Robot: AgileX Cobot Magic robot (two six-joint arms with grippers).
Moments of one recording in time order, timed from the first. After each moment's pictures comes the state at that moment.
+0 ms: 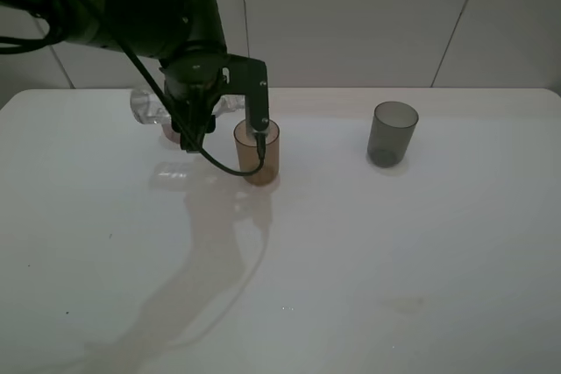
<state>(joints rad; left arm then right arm) -0.71 1.98 -1.31 0.86 0.73 0.18 -0.11 0.00 -0.52 0.00 1.06 -0.01</state>
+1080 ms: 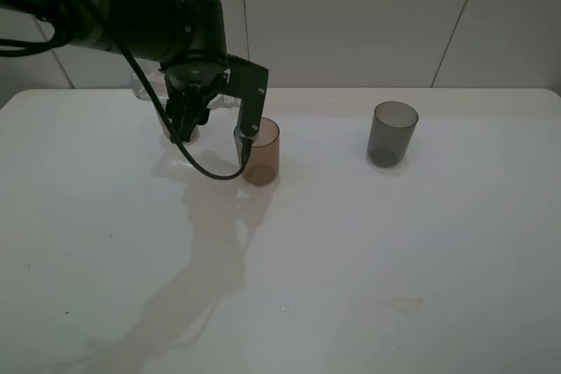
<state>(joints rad) -0.71 1.99 -1.31 1.01 0.73 0.28 -0.11 0.00 -0.52 0.00 1.06 -0.01</state>
